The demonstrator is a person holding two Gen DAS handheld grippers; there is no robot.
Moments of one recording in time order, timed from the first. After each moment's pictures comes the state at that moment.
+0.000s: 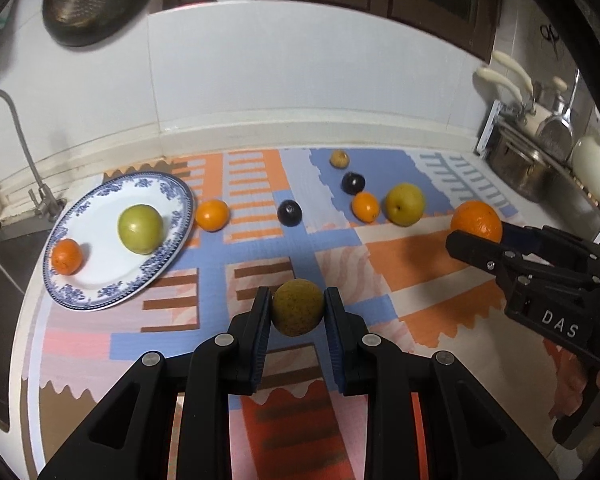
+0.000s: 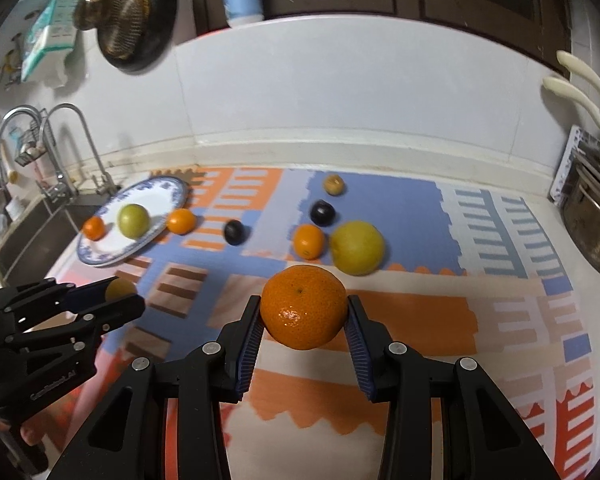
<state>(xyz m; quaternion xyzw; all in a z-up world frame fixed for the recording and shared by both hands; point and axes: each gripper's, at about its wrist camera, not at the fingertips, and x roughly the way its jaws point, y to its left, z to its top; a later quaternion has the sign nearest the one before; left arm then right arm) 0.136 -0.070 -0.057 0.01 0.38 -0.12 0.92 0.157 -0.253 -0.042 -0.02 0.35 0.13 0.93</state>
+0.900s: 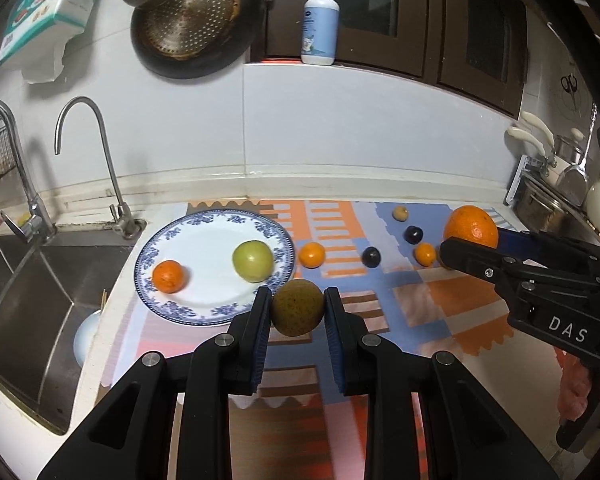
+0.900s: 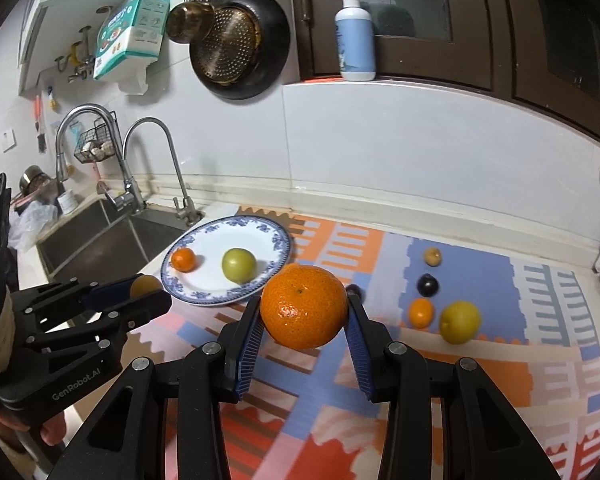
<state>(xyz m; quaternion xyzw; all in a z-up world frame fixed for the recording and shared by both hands) 0.104 0.022 -0.022 0.00 0.31 -0.06 0.95 0.140 -0.158 0.006 -0.03 0.30 0.21 0.93</state>
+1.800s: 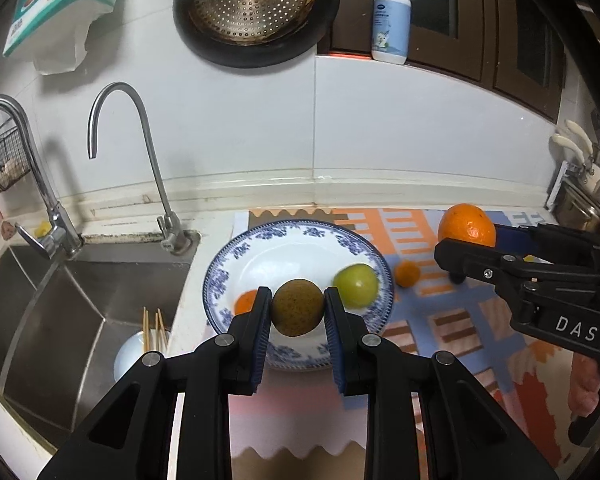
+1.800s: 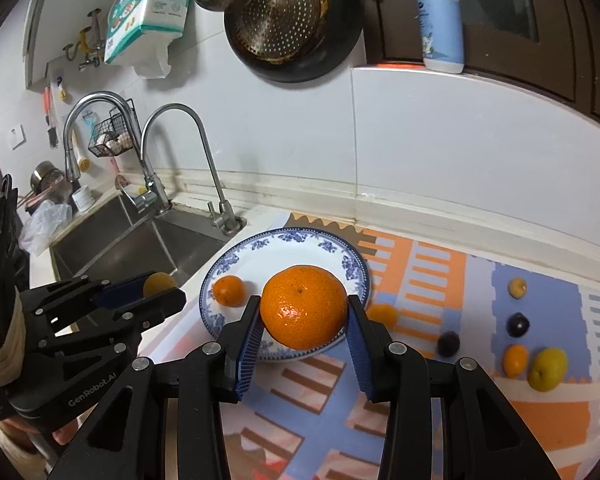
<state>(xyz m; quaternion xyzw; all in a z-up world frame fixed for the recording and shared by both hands) 0.158 0.109 -0.022 0.02 0.32 -0.03 0.95 0.200 -0.056 0.005 -0.03 0.33 0.26 0.91</state>
